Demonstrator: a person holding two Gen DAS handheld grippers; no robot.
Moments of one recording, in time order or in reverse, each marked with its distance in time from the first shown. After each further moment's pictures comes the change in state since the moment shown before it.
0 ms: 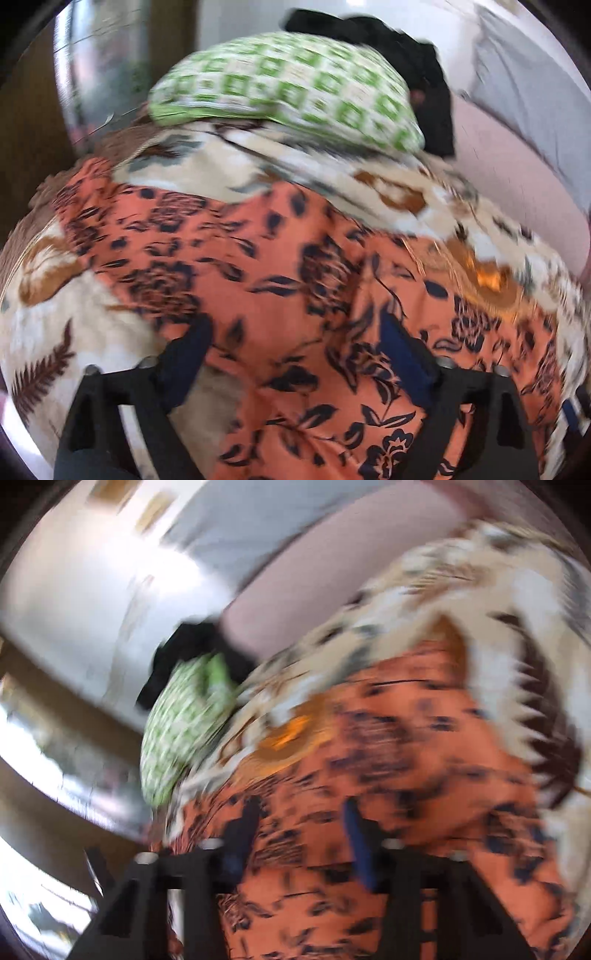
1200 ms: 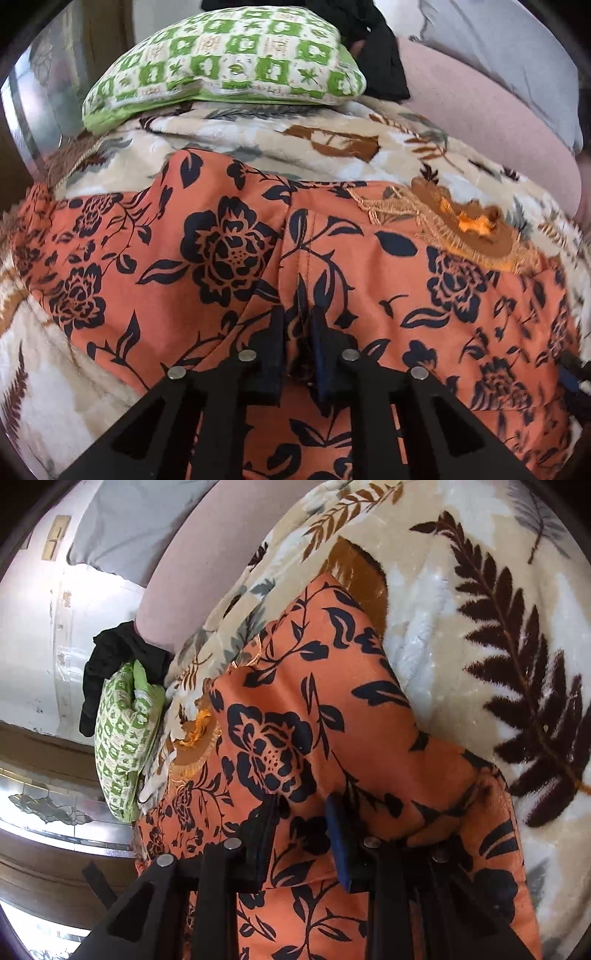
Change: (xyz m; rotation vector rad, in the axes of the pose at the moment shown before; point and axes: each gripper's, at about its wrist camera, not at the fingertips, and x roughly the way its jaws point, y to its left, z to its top) left arm 0.030 -0.050 -0.010 0.120 0.064 -0.054; right arm 0.061 -0.057 0.020 0.152 0.170 -0.111
